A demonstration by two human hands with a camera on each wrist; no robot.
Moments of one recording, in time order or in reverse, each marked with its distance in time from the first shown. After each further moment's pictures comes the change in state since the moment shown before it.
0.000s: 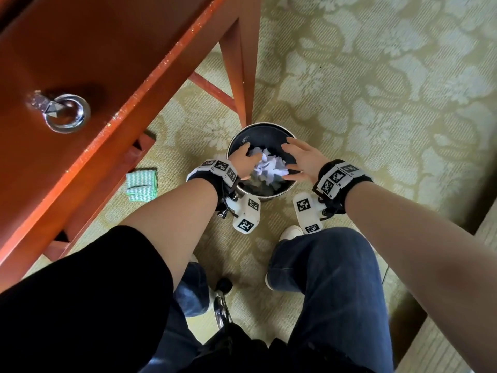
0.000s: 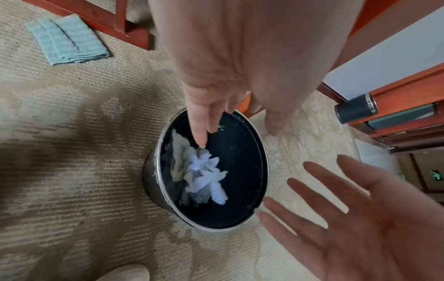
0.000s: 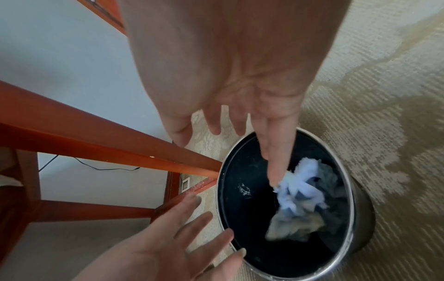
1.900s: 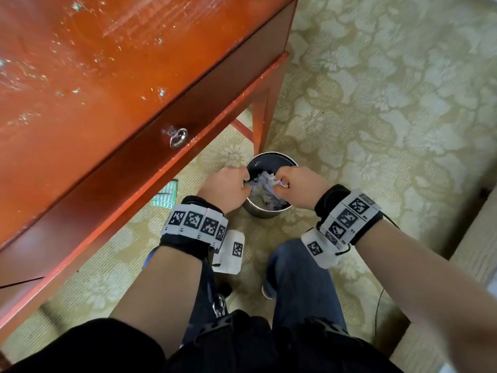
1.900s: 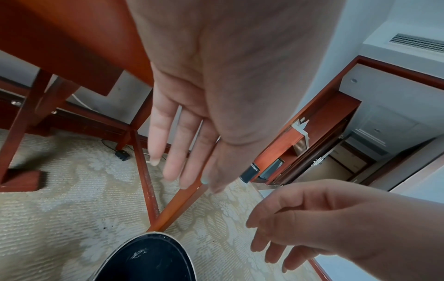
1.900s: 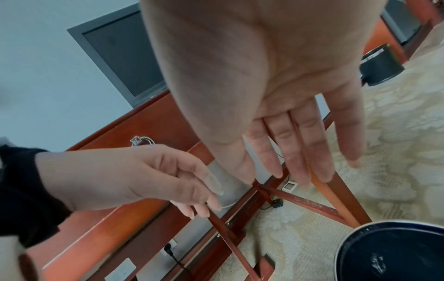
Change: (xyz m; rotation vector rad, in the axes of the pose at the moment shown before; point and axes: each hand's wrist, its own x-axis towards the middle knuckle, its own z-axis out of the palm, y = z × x) left_hand -0.205 0.032 -0.071 0.591 0.257 0.277; right_hand -0.168 -0.078 0.045 -1.281 -0.076 -0.447
